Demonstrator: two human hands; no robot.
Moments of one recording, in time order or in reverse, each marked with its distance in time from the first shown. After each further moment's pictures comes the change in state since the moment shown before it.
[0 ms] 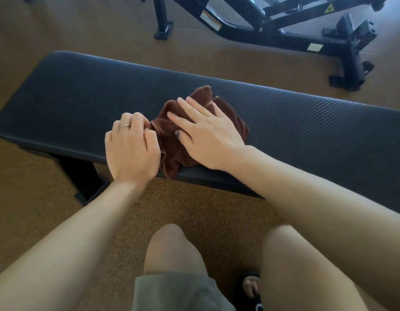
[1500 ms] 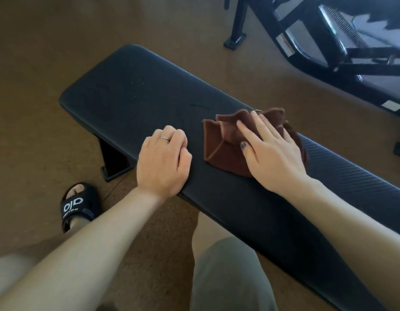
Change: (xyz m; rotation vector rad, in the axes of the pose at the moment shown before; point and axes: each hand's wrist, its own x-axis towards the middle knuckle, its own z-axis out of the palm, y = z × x) left_hand 0.003 0.005 -0.006 -0.002 -0.007 -0.067; right_hand 0.032 0.068 -0.022 -0.005 -0.064 -0.005
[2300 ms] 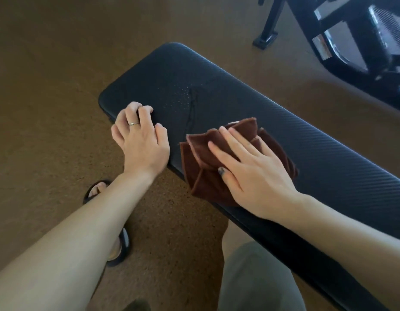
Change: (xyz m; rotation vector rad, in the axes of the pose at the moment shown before) left_hand 0.034 -0.120 -0.027 0.035 0.103 -0.421; right_hand 0.033 -0.107 0.020 -0.007 -0.045 -0.392
